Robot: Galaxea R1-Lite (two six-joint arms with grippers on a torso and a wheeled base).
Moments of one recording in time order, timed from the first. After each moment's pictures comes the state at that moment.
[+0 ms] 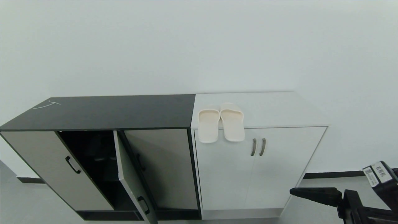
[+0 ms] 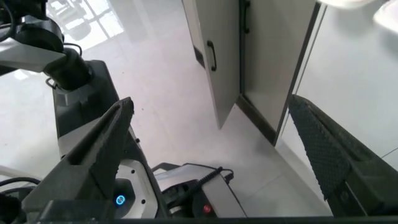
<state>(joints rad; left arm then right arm) 0.00 0.00 0.00 0.00 -0.01 -0.01 0.79 1.18 -0.27 -0.69 0.33 0.03</state>
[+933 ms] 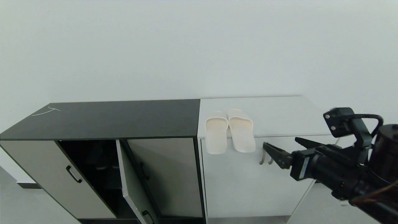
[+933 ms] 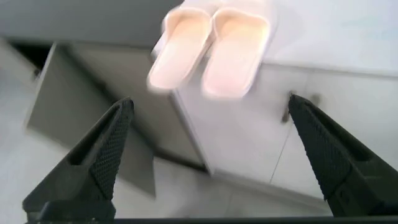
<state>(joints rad) 0.00 0.00 0.00 0.00 -0.01 -0.01 0.79 1.47 -0.53 -0.79 -0.39 0.22</state>
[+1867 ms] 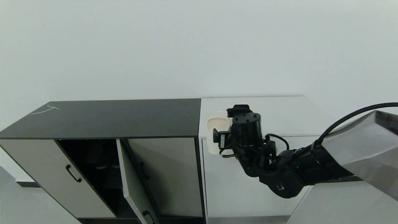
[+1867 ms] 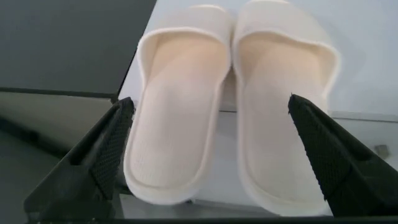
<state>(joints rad) 0.00 0.00 0.00 0.00 -0.01 -0.01 0.80 2.14 -1.20 -0.73 -0.60 0.22</state>
